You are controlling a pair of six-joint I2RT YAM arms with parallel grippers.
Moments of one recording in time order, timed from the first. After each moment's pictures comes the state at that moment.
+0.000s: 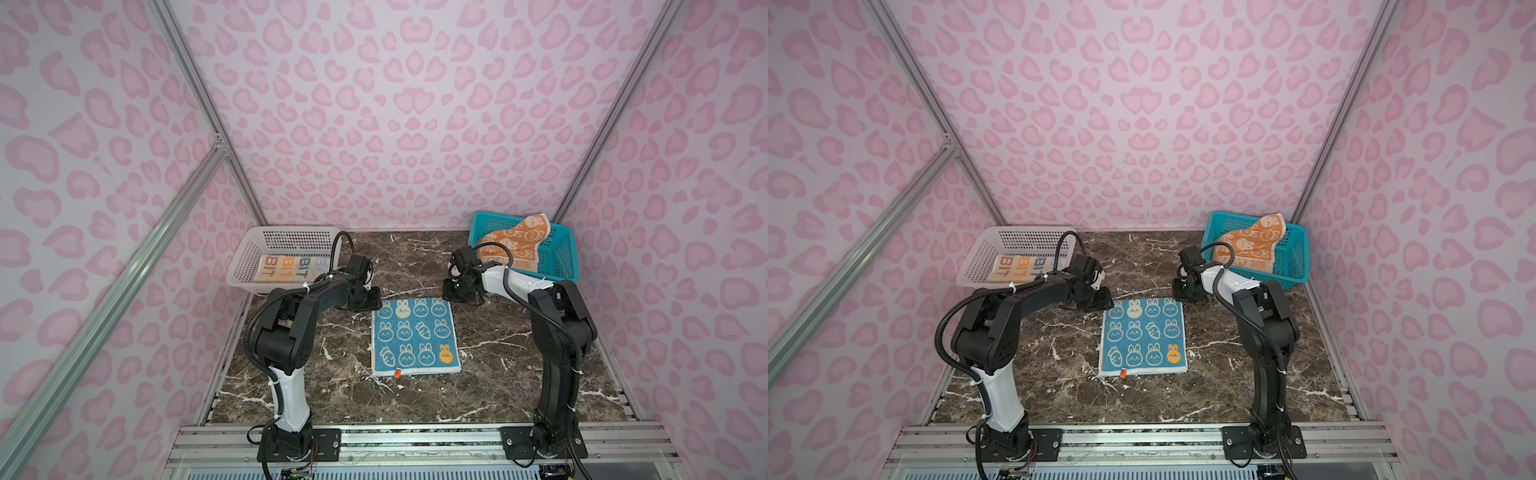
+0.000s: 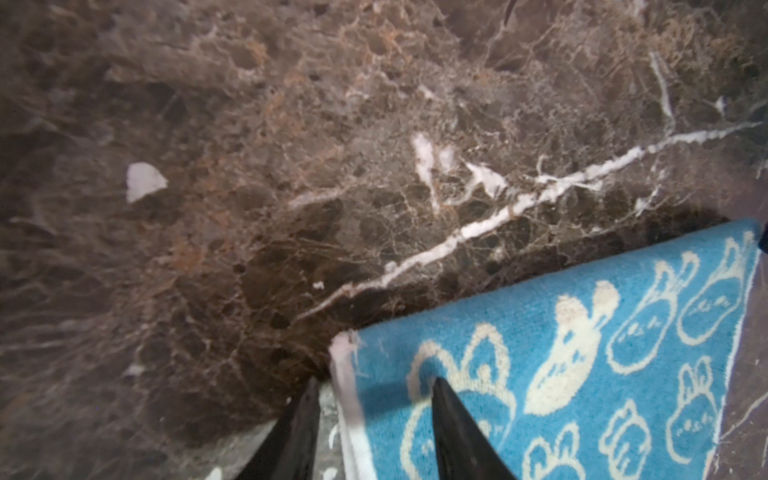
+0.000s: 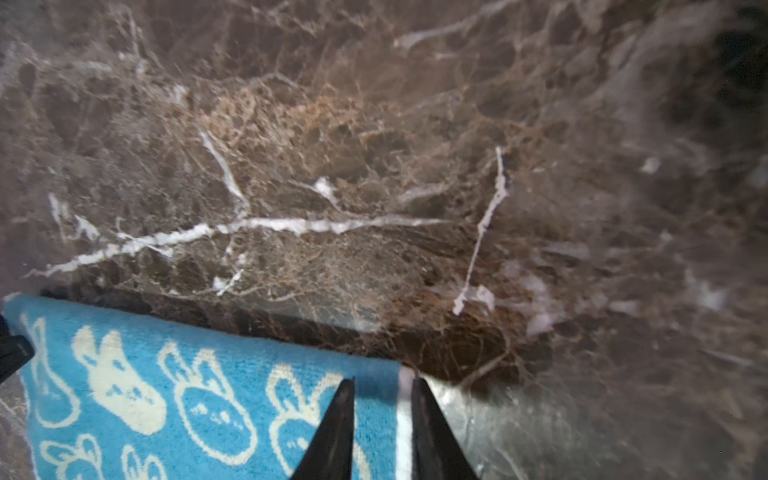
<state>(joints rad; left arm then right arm) -0.35 1.93 1.24 -0.50 0.24 -0.36 0.38 2.02 1.38 -0.54 -0.17 0.41</state>
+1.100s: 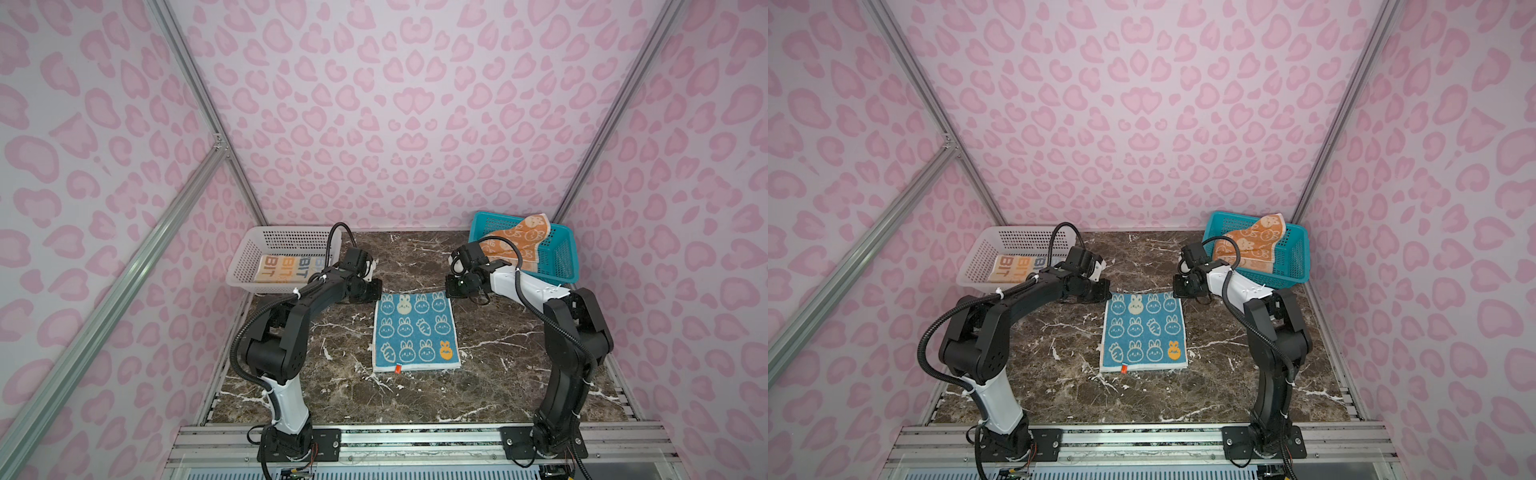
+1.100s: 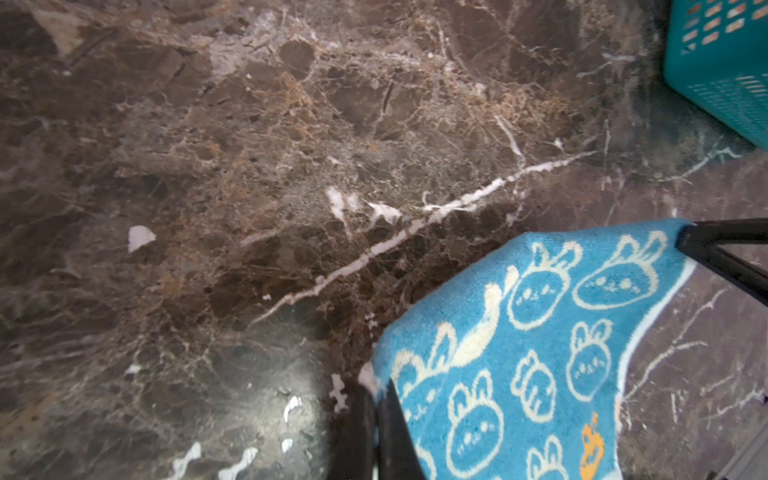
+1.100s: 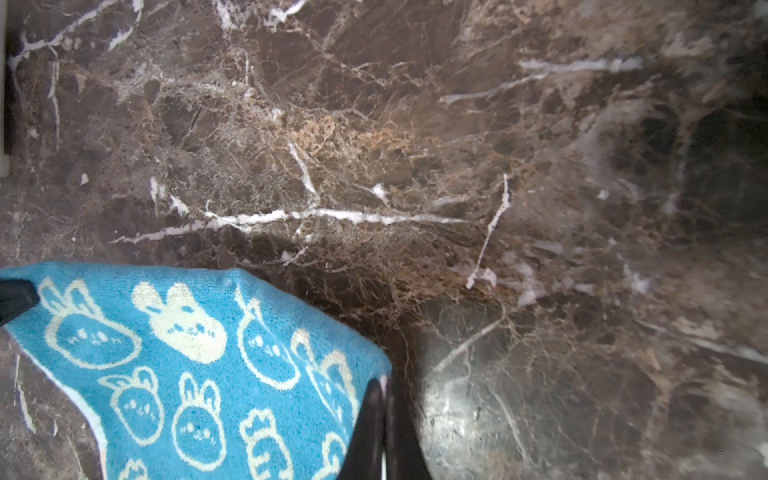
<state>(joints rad) -0.35 1.82 1.23 -0.48 0.31 -0.32 0.38 1.86 1.32 -0.53 -0.18 0.34</state>
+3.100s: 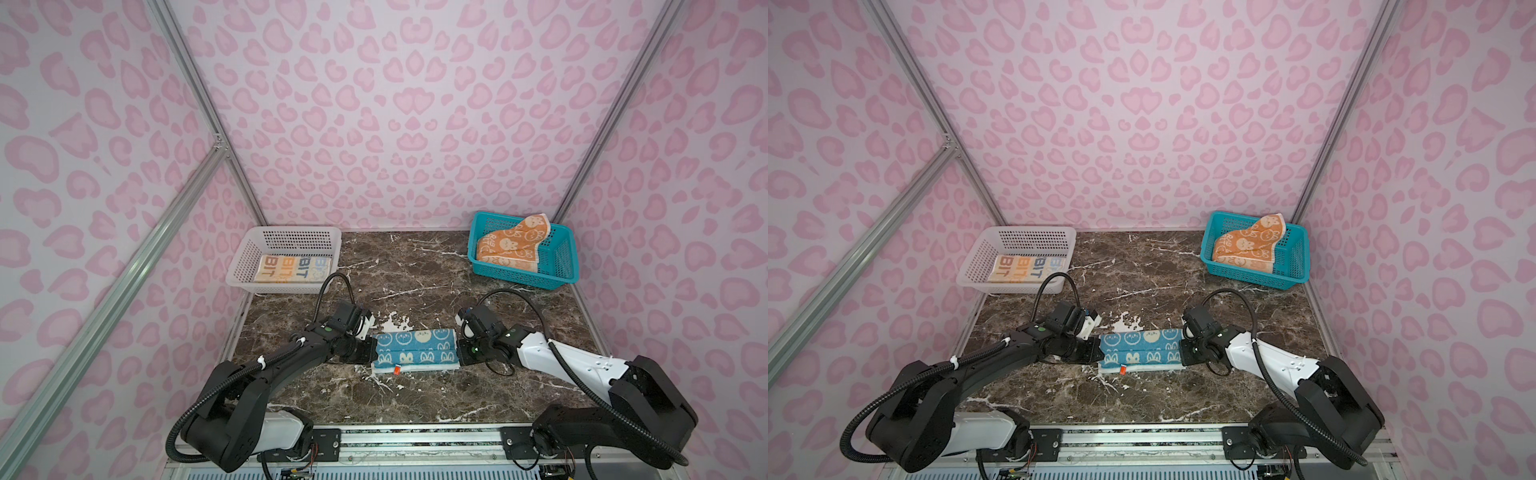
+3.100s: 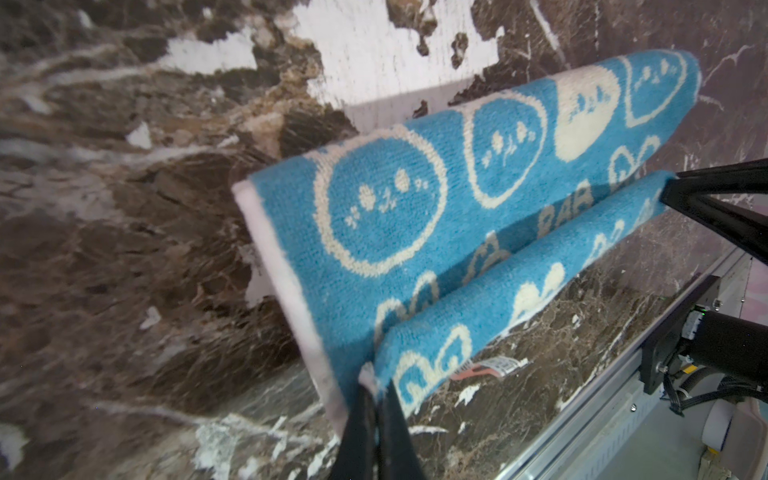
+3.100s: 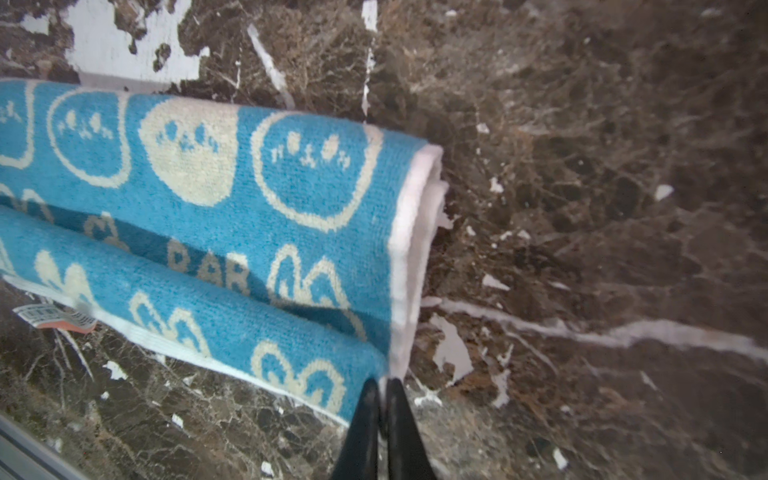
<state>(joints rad) -0.49 1.34 0.64 -0.48 0.38 -0.39 0.64 1.33 0.65 -0.47 -0.09 0.46</state>
